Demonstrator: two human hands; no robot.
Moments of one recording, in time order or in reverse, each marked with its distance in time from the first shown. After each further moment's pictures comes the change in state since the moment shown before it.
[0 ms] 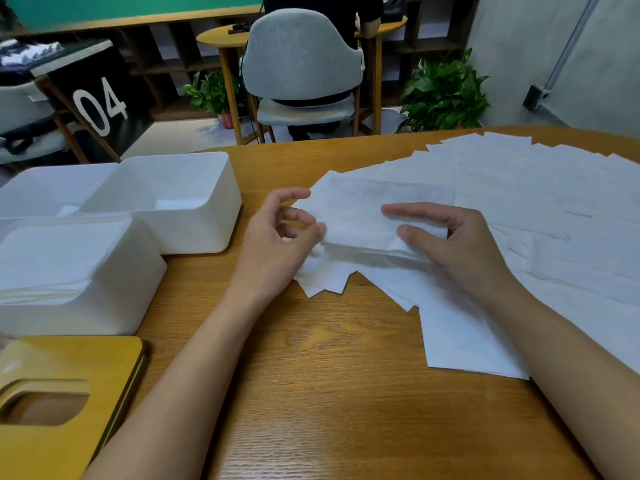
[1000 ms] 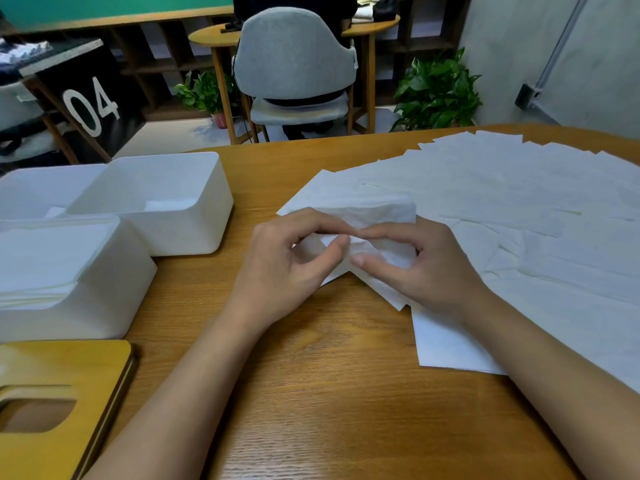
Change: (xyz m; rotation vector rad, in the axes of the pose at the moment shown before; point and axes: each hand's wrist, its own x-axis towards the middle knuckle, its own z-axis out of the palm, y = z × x) left_hand -0.016 0.007 0.012 0.228 -0.111 0.456; right_hand -0.008 0.007 0.017 -0.223 -0.103 -0.159
